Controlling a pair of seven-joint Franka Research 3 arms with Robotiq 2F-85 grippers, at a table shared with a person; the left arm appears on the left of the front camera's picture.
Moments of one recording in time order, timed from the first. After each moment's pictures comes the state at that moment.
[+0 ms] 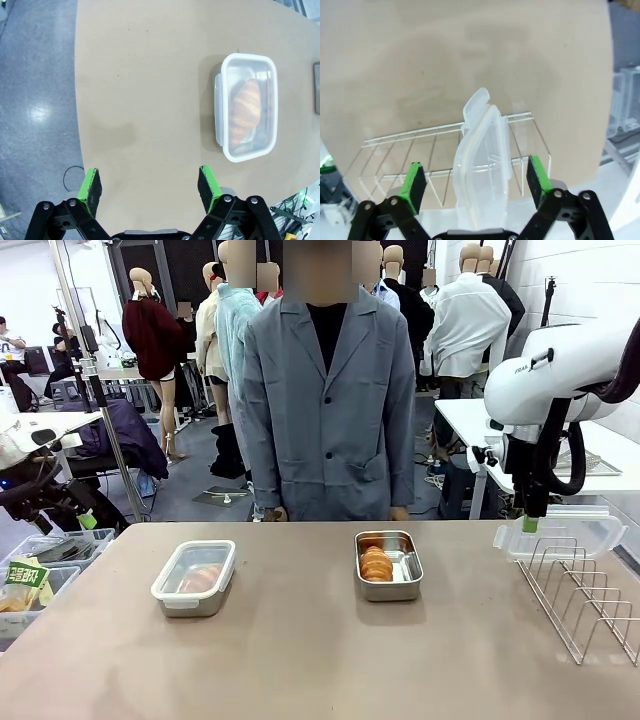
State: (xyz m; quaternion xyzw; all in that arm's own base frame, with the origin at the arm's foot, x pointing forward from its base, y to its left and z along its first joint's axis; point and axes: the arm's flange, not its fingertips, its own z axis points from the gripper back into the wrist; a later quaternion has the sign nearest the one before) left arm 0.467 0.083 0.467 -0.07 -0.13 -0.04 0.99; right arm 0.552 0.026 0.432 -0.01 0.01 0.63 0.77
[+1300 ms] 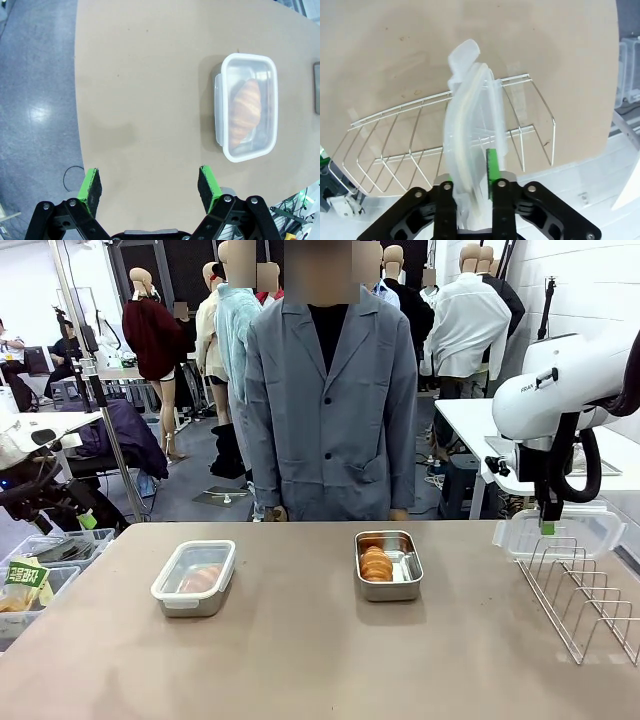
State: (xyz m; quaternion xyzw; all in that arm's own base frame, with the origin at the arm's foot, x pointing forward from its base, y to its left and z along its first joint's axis) left arm 0.467 0.083 0.467 -0.07 -0.13 -0.04 0.99; right arm 0.554 0.001 0.421 -0.05 0.05 0.60 0.80
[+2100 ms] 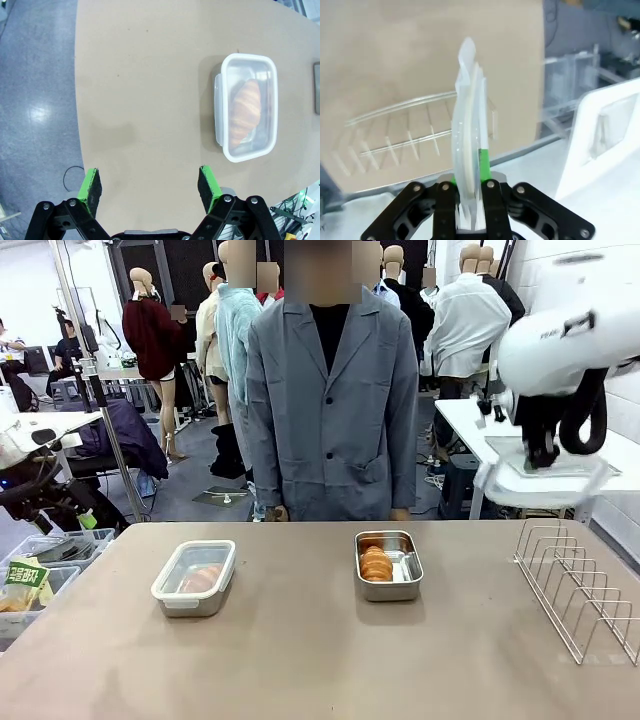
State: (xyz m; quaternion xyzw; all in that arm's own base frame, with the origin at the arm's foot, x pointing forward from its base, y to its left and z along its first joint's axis) left arm 0.467 0.083 0.468 -0.07 -0.13 -0.04 0.99; right arm 0.502 0.047 0.549 -0.15 -0.09 0.65 0.74
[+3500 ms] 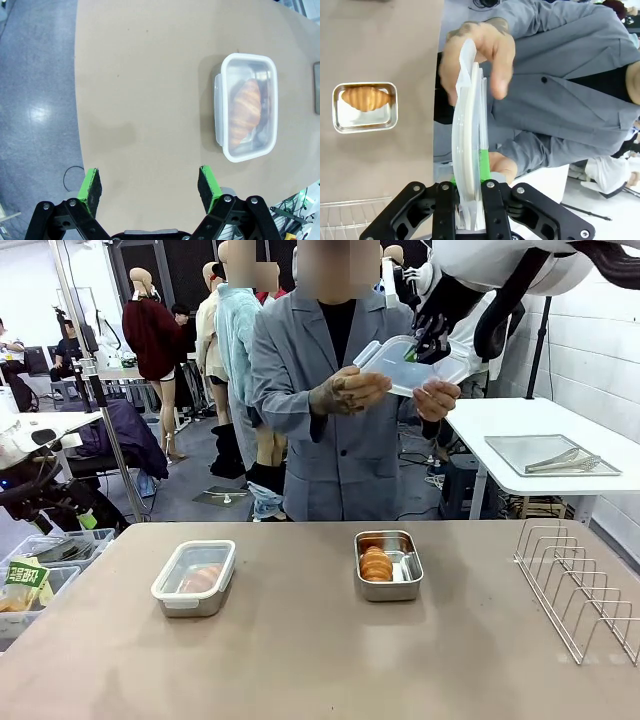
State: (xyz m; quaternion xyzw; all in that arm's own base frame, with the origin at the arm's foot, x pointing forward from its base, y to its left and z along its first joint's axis) left arm 0.467 0.083 0.468 -0.07 -0.13 -0.04 0.99; right arm 0.513 0.184 0.698 -0.12 -0.35 0.71 0.60
